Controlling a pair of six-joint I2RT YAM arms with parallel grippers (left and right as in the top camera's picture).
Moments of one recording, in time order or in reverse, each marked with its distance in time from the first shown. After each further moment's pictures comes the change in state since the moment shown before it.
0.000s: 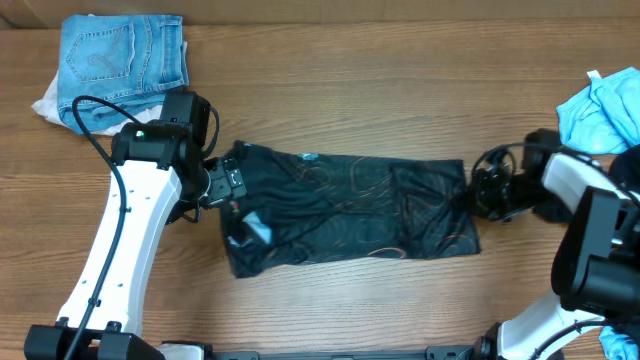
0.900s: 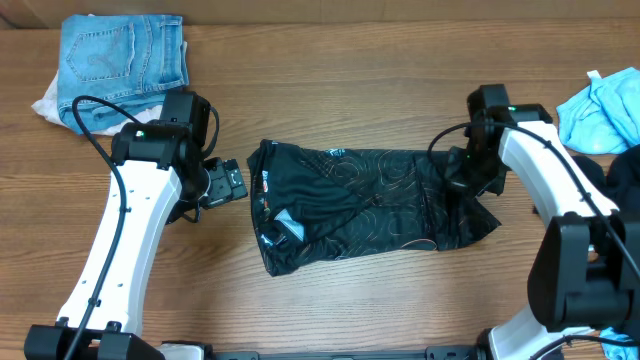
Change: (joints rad) left arm 0.000 0.000 0.000 0.000 0.000 0.000; right arm 0.341 -0.086 0.238 -0.248 0.548 0.294
